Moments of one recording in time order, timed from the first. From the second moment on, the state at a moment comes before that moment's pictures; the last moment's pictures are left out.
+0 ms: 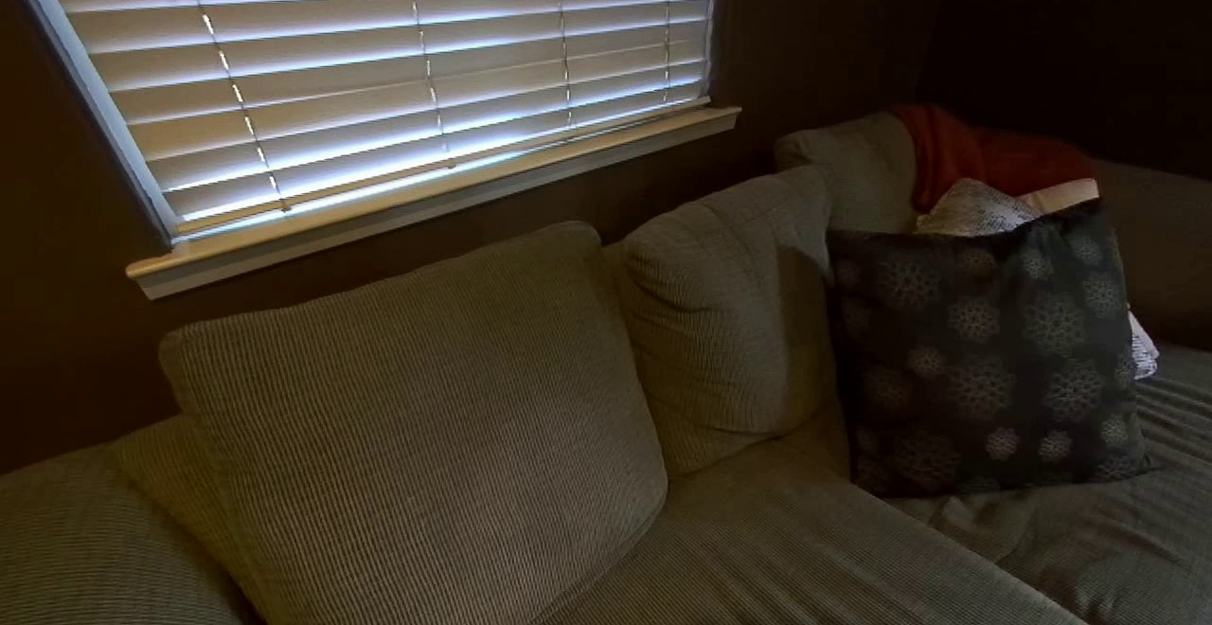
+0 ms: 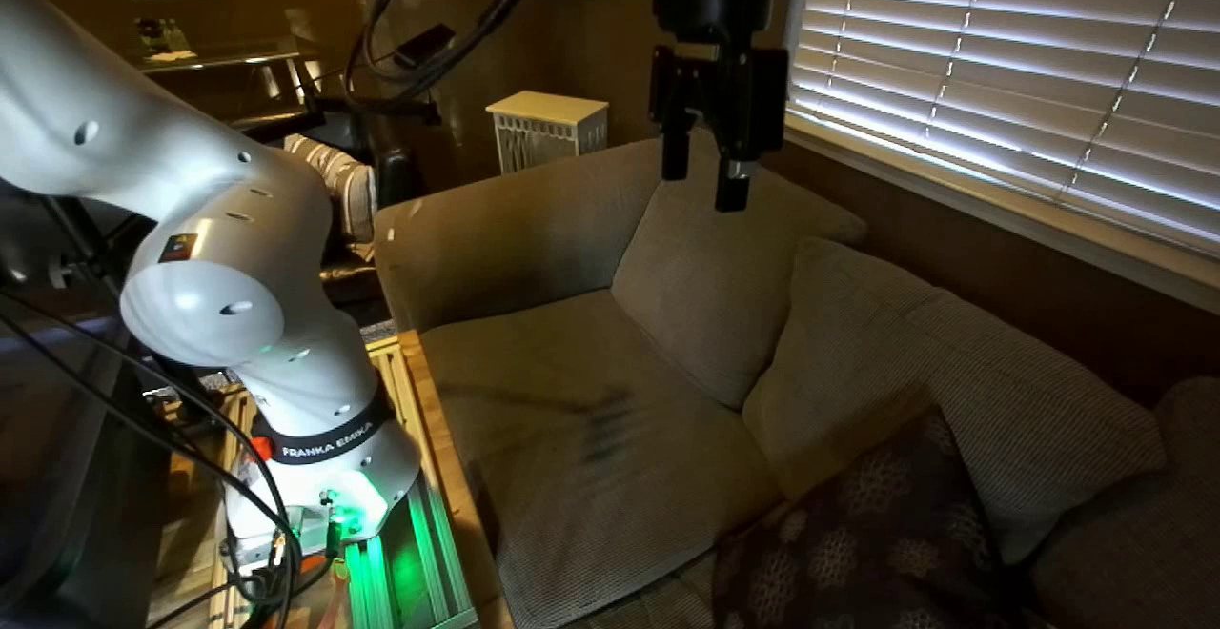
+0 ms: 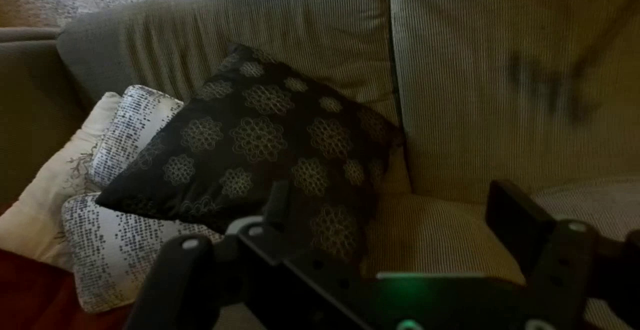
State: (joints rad) arm -0.20 -0.56 -0.17 -2.31 -0.26 1.75 -0.11
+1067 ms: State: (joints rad) arm -0.21 0.03 -0.23 -1.95 -0.05 1.96 0.11
